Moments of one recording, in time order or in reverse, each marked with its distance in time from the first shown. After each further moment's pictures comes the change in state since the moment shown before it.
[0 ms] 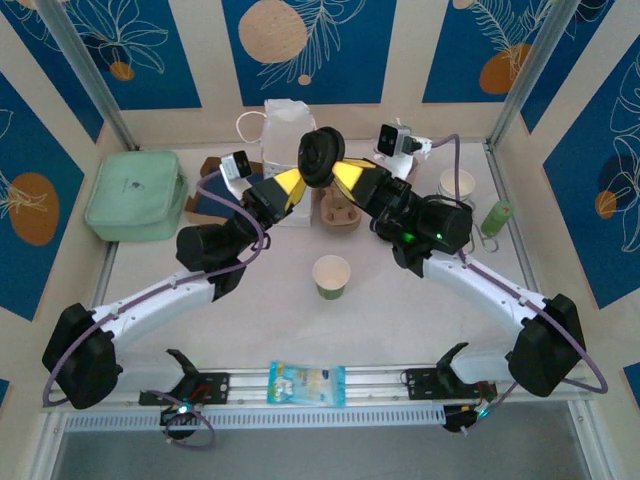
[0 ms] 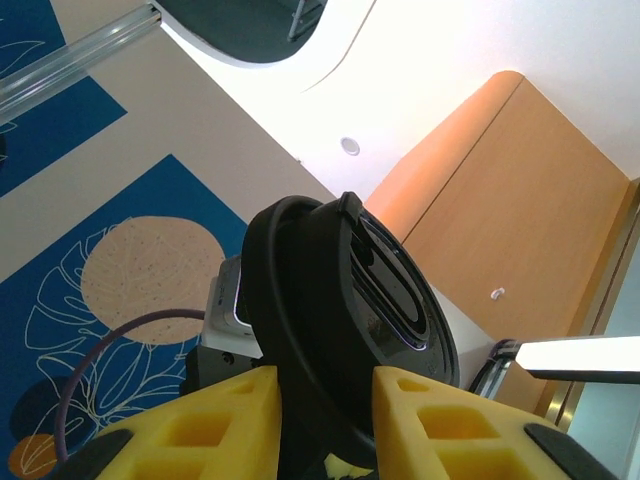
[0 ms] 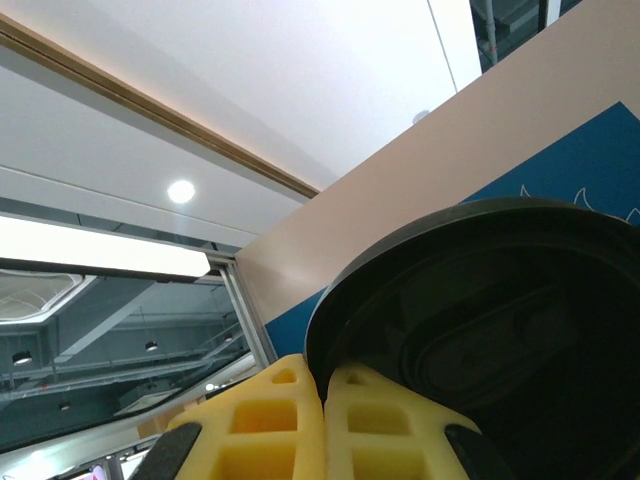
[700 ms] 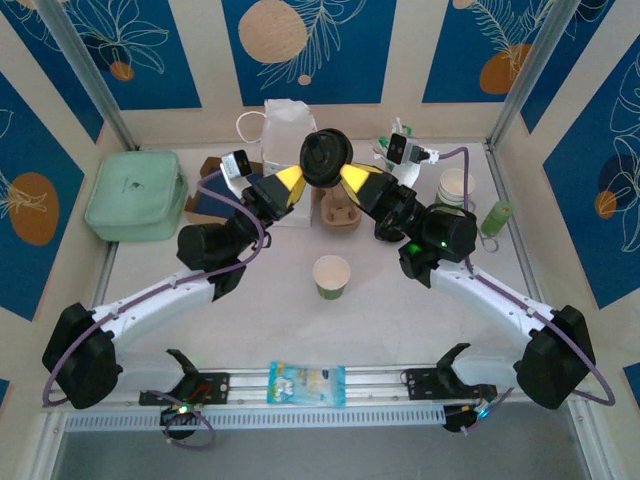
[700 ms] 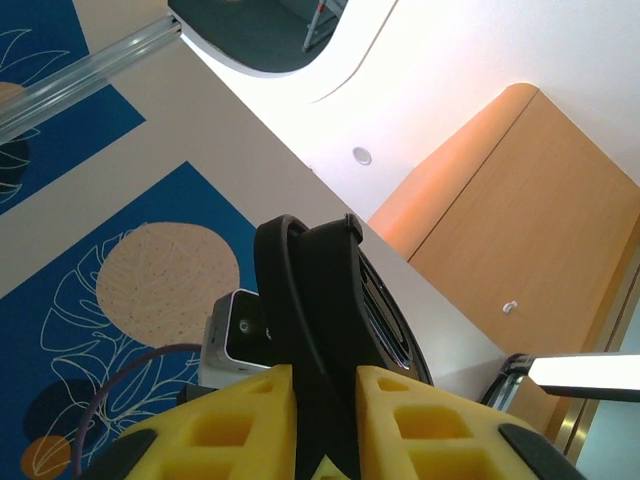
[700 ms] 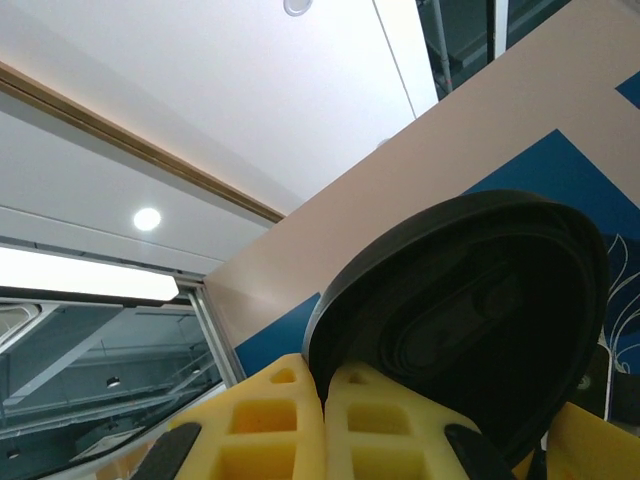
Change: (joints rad) left arm 0.000 0.000 0.000 -0.022 -0.031 0.000; right arm -0.017 -0.070 -0.094 -0.057 0.074 -0.050
